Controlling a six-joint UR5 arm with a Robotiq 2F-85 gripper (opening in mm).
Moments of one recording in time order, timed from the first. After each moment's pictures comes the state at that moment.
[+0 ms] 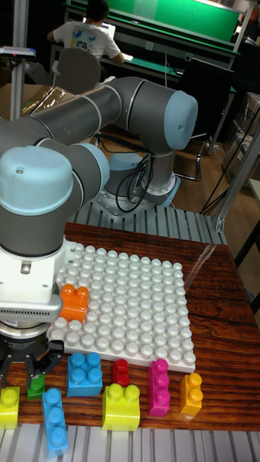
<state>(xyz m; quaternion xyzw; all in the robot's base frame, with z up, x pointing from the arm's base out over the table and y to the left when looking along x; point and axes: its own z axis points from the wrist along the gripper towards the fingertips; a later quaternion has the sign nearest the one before) 0.790 -0.147 0.066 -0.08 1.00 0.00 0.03</state>
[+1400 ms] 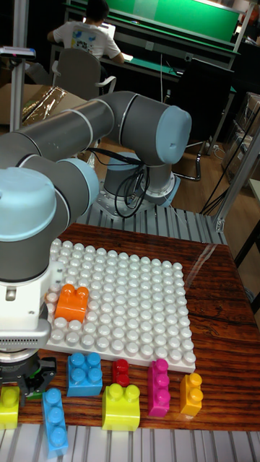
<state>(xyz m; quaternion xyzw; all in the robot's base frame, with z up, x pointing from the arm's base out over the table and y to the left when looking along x) 0.810 -0.151 0.049 -0.10 0.99 0.01 0.03</state>
